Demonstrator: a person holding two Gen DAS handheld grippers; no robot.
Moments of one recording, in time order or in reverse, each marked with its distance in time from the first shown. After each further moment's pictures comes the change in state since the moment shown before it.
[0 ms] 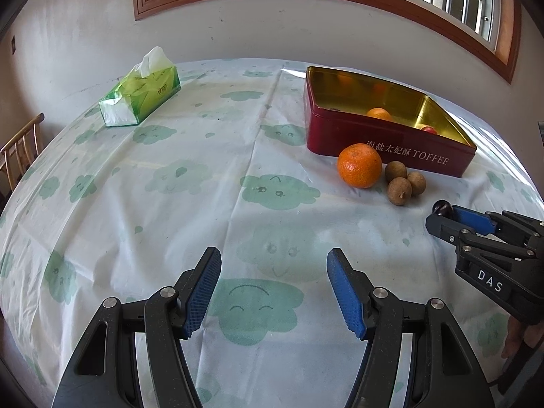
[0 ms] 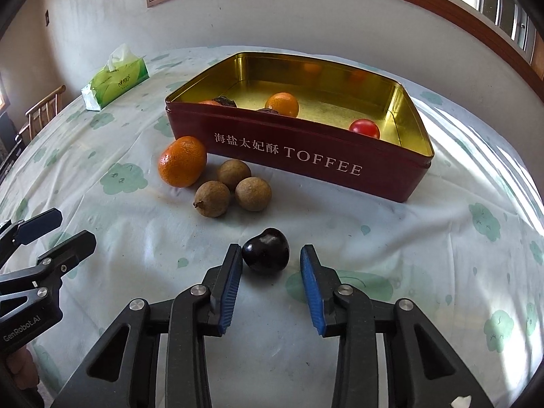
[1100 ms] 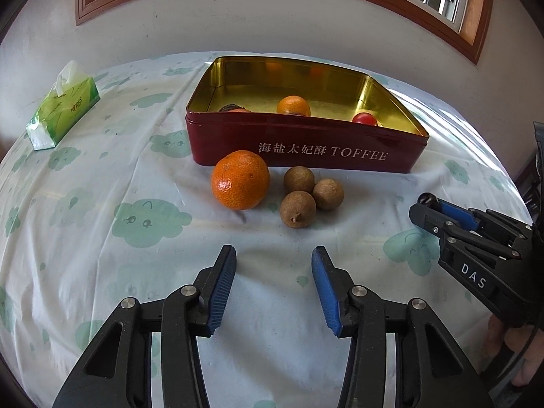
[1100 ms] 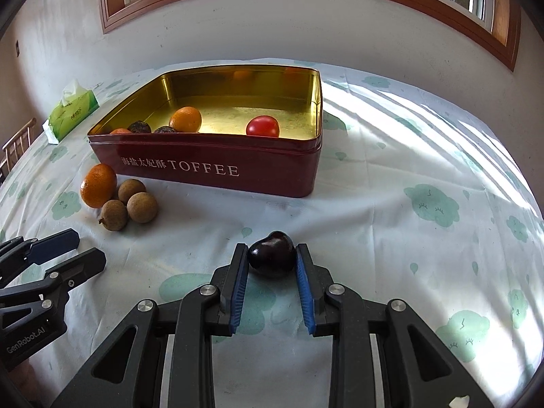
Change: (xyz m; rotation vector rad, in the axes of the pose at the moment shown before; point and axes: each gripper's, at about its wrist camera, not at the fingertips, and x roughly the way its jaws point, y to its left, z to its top) left arm 0.031 -0.075 0.028 0.071 0.053 -0.170; right arm -0.005 -0.076 -0.009 0.123 -0.035 -0.087
